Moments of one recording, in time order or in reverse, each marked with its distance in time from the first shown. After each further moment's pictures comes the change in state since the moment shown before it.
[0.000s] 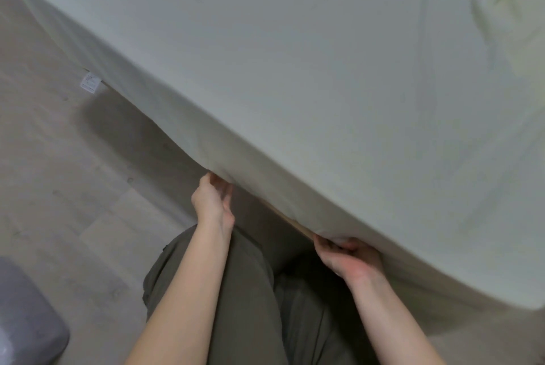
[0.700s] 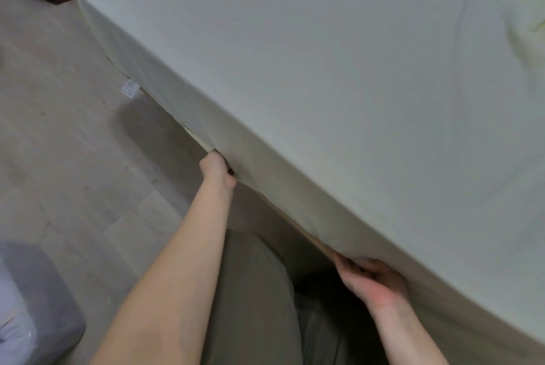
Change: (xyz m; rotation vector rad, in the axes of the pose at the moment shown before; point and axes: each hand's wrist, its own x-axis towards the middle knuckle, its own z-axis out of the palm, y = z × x) left_hand 0.041 0.064 0.043 0.136 -0.002 0.000; right_hand 0.006 -0.007 -0.007 -0.008 -0.050 0.017
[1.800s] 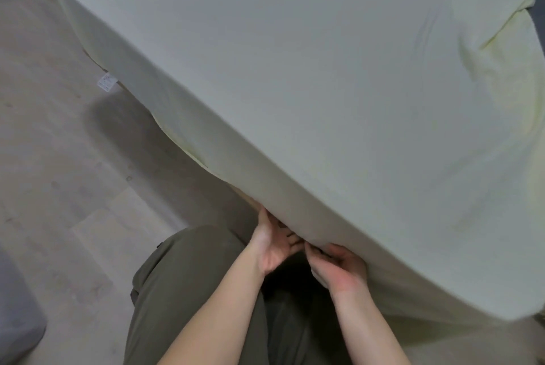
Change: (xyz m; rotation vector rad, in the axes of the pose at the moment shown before) left_hand -0.110 -0.158 -0.025 0.051 -0.585 -0.579; right_hand -0.010 0.009 -0.001 0.155 -0.036 0.050
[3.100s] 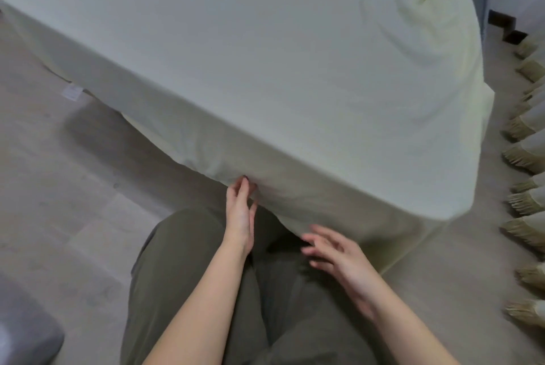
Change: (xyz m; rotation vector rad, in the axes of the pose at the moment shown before) left_hand -0.025 -0.008 -0.032 0.175 0.124 0.586; right_hand -0.053 -0.024 -0.097 -1.388 -0.405 -0.514
